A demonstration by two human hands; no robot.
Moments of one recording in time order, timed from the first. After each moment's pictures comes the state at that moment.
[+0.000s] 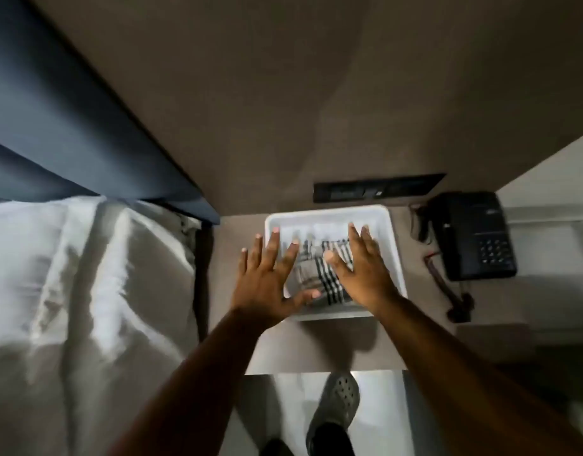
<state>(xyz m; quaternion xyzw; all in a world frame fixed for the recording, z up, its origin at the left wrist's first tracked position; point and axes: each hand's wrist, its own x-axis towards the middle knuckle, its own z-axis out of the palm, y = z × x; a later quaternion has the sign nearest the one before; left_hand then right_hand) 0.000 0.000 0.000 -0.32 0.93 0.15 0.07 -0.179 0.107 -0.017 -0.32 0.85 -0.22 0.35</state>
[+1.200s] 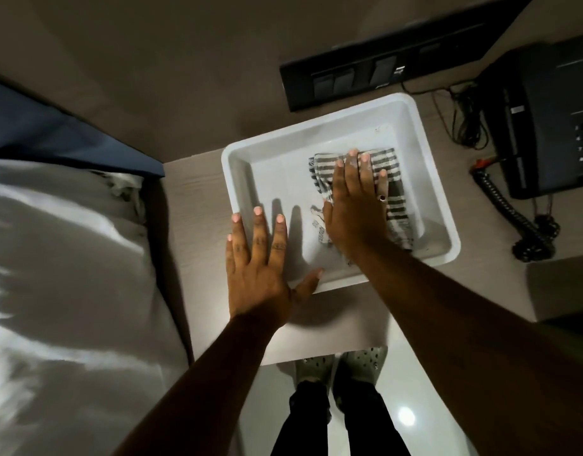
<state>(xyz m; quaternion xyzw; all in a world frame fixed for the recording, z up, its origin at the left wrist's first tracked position) 0.010 0.028 -0.134 -0.32 0.94 0.08 0.08 -0.175 0.076 -0.179 -0.40 0.90 -0.12 0.13</state>
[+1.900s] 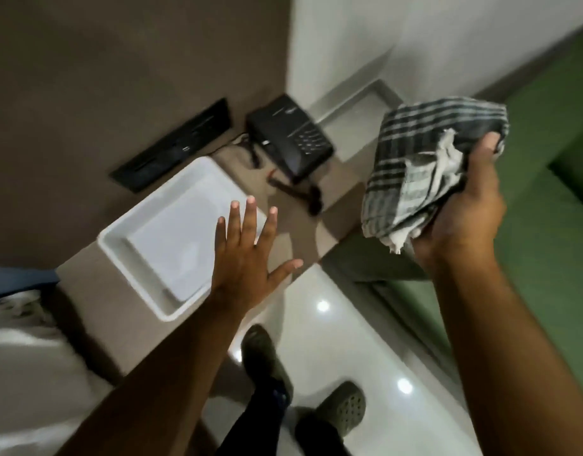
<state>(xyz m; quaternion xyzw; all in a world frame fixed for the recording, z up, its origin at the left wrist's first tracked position) -0.093 0.140 0.001 -0.01 0.99 0.10 0.10 -0.201 0.361 0.131 0.17 0.45 -0.88 0.02</state>
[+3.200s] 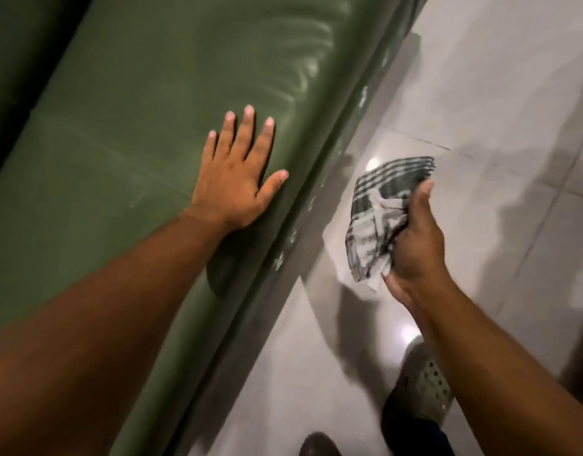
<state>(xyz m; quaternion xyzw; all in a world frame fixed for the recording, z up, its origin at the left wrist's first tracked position) 0.147 0.952 -0.138 0.83 0.55 -0.08 0.03 0.372 0.843 -0.150 0.48 -0.02 -0.72 -0.51</state>
